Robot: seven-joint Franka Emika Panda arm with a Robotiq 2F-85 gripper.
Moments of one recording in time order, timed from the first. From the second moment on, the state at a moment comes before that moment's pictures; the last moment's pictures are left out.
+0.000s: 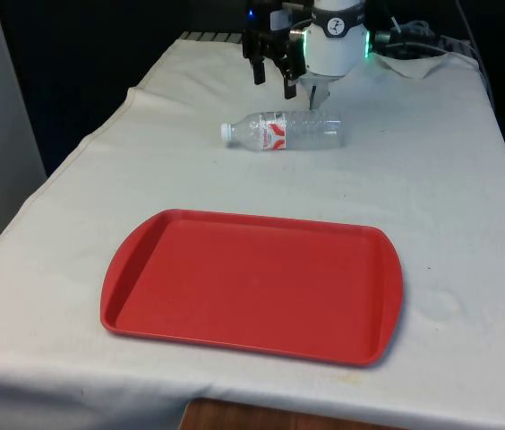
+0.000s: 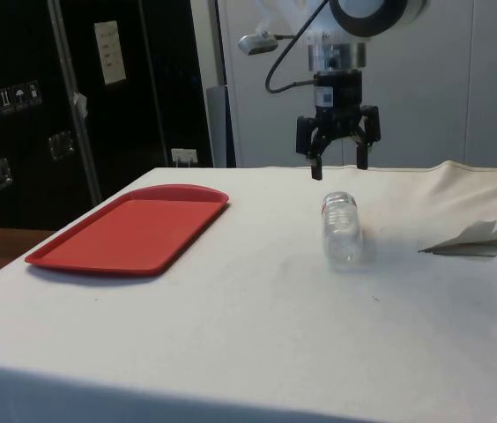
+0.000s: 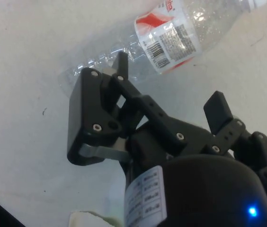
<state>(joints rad) 0.10 -0.14 -0.38 -2.75 -0.02 2.61 0.49</state>
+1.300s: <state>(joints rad) 0.10 -0.12 -0.40 -2.74 -0.01 2.61 0.70</state>
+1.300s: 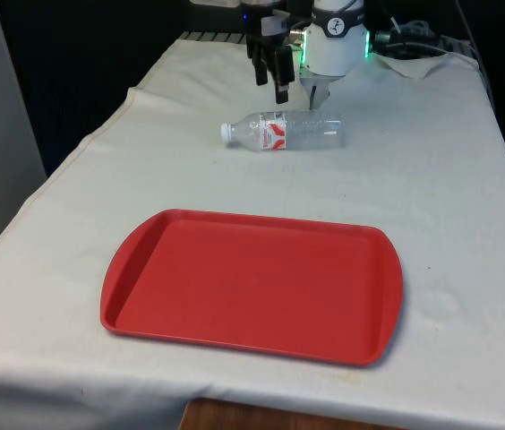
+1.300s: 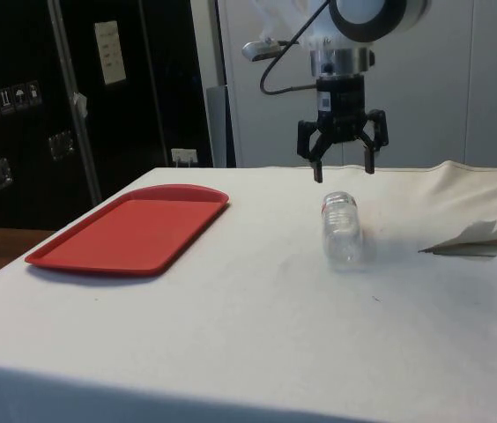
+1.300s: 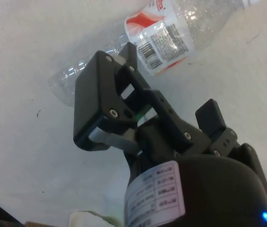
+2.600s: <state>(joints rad) 0.10 -0.04 -0.43 -2.69 0.07 2.60 0.79</state>
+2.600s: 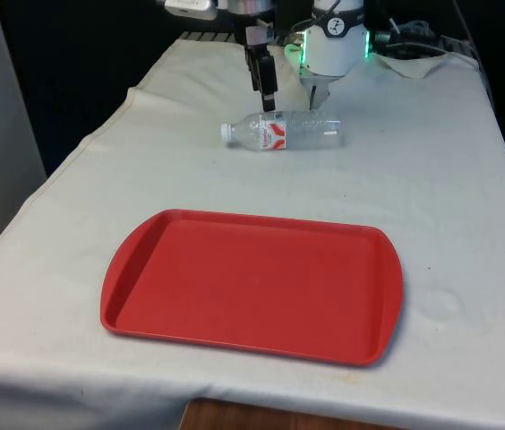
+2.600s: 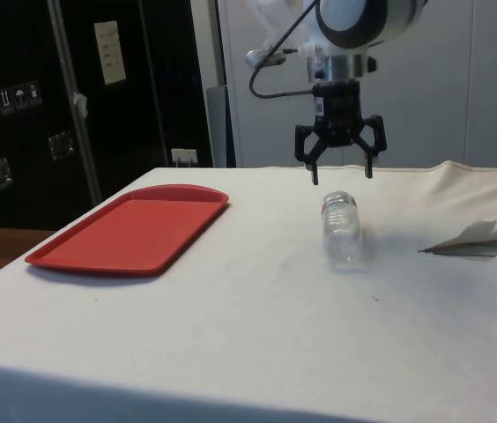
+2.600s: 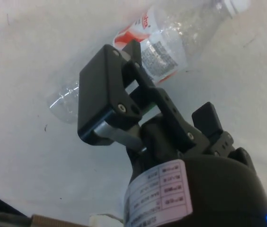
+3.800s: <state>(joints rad) 0.10 0.04 -0.51 -2.56 0.38 2.39 0.46</state>
